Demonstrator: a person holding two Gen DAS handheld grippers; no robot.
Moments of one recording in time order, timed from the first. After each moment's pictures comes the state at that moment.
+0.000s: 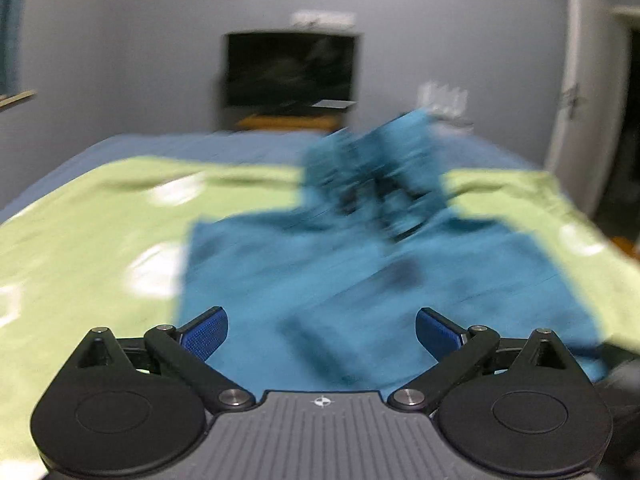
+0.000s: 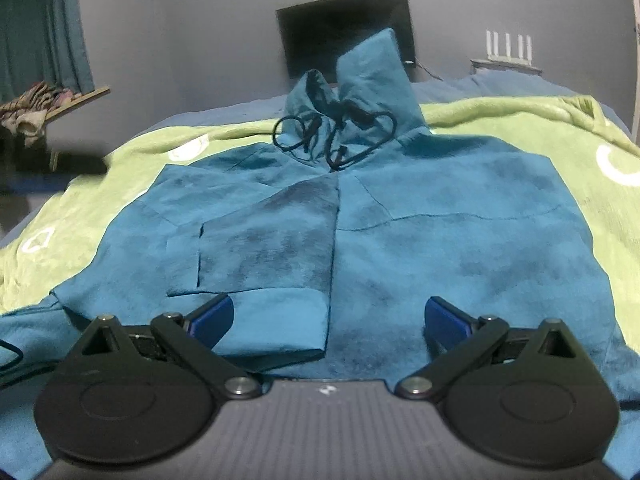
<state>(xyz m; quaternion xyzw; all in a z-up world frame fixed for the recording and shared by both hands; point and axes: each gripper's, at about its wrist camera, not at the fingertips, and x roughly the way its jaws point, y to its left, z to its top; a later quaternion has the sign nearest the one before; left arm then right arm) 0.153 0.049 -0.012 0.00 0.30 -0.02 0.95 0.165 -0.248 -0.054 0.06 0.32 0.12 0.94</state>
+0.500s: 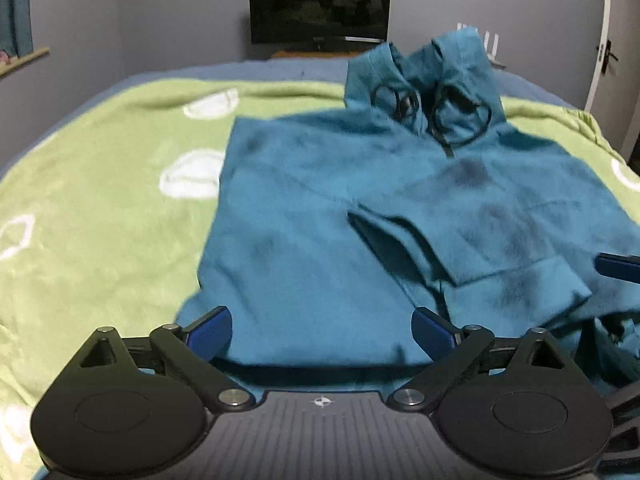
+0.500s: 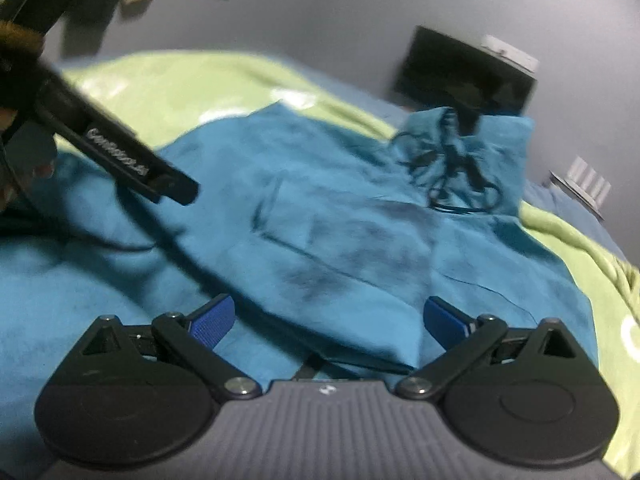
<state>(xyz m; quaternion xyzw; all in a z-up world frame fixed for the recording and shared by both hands) 0.159 0.080 -0.075 0.00 0.38 0.00 0.93 0.141 -0.143 -0.061 -0.21 0.30 0.20 0.91</state>
